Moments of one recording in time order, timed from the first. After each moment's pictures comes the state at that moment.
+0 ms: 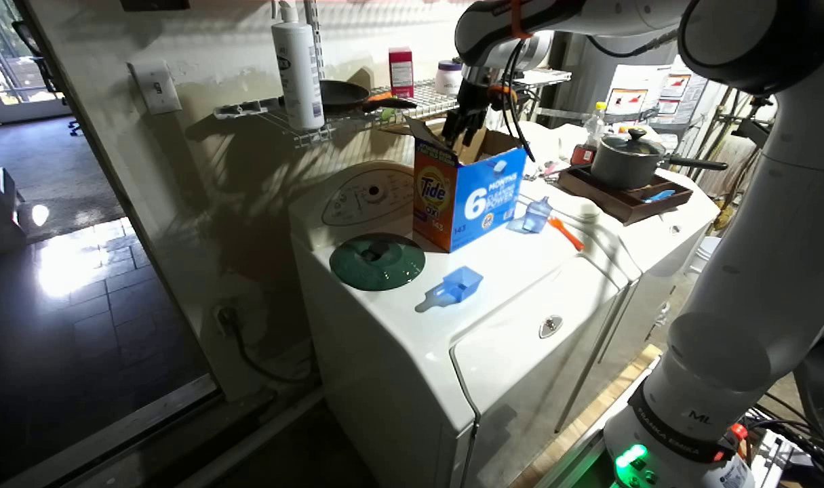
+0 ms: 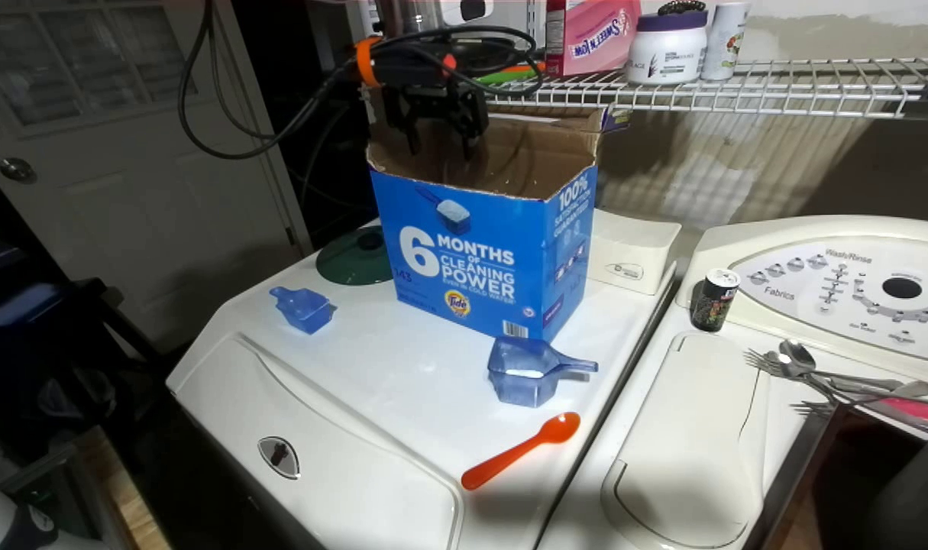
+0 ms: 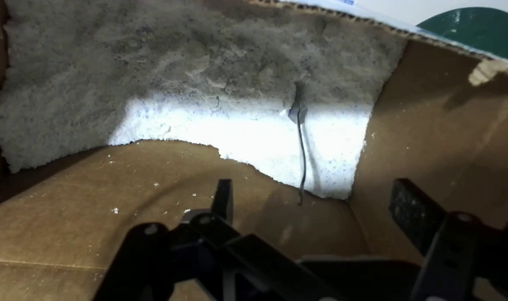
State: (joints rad) arm -0.09 0.12 -0.12 -1.78 0.15 2.10 -0.49
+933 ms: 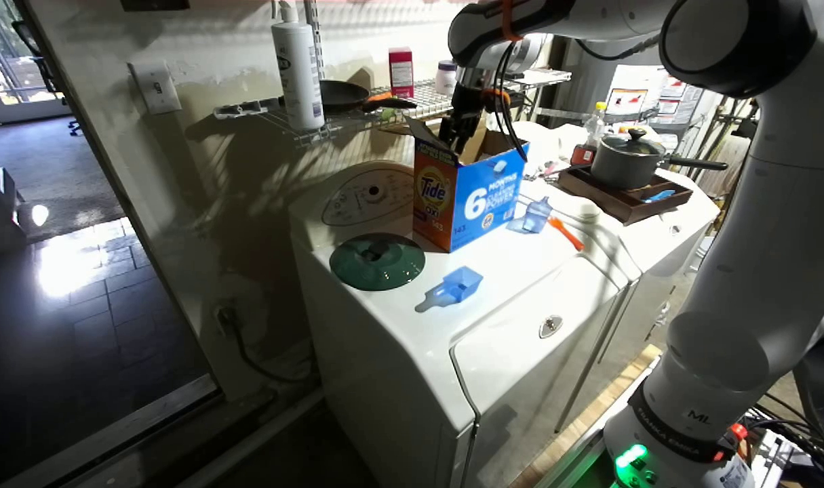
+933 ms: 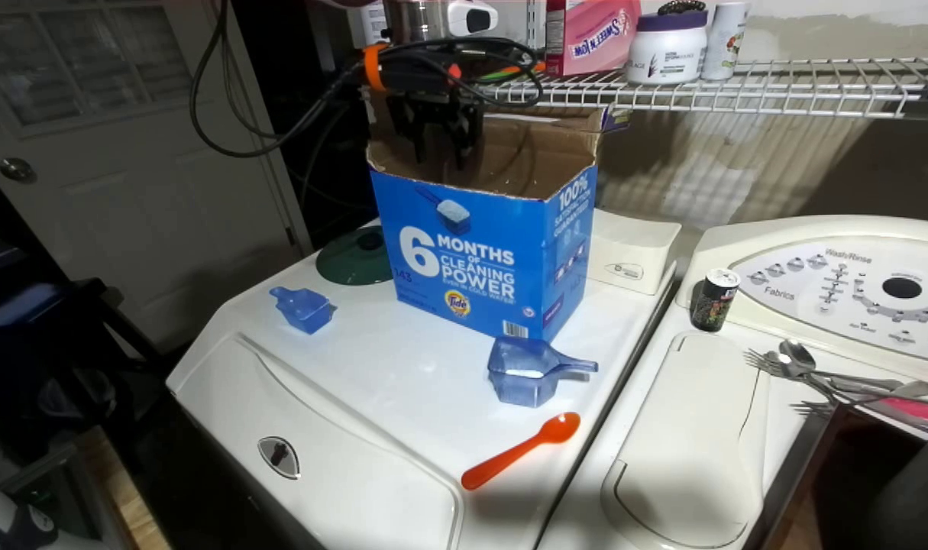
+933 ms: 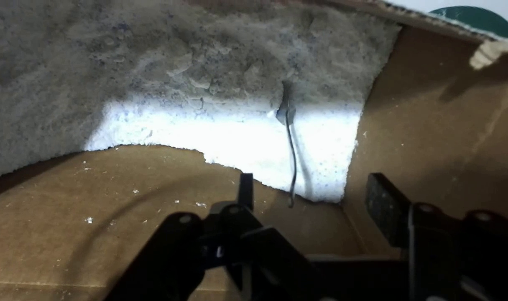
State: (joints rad) arm -0.10 0.18 -0.10 -1.72 0.17 2.05 -0.48
